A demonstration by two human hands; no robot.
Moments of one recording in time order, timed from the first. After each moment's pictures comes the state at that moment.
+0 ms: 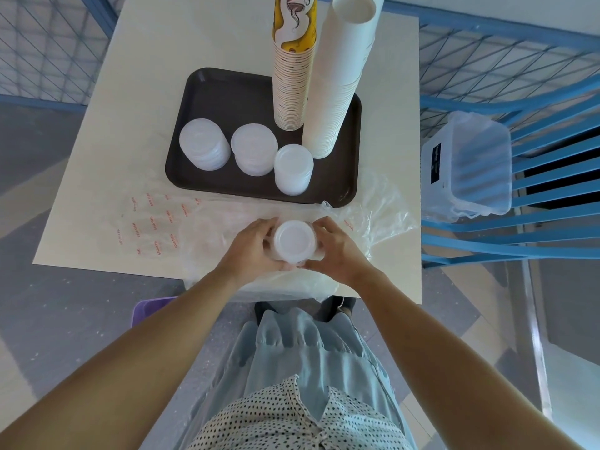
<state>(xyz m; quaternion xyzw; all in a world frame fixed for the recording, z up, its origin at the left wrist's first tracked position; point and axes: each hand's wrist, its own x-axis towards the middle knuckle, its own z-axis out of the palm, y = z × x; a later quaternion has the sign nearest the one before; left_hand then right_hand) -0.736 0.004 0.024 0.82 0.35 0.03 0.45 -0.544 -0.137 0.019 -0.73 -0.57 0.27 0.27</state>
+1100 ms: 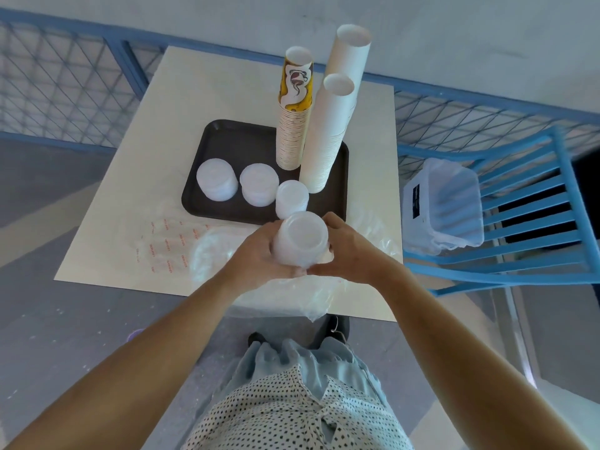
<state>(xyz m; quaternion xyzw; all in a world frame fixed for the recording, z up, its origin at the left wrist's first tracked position) -0.725 -0.010 0.131 0.77 0.31 0.09 0.56 -0.530 -0.127 0.165 -0.72 -0.59 0.31 0.18</state>
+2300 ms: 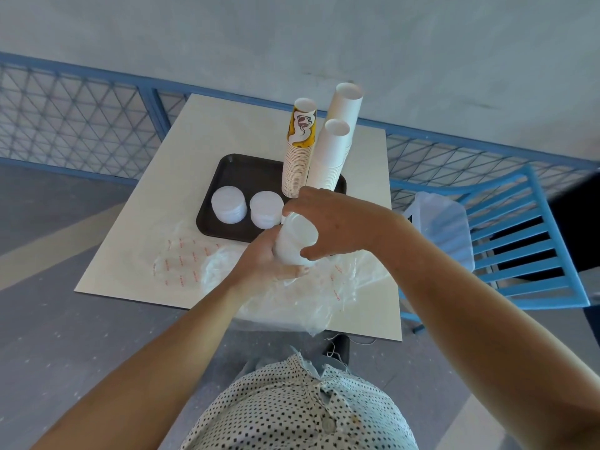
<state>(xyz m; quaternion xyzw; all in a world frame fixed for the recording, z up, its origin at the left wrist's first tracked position) -0.736 -0.021 0.194 0.72 0.31 0.16 0.60 -0.562 -0.079 0.317 -0.67 -0.72 0.19 -0.02</state>
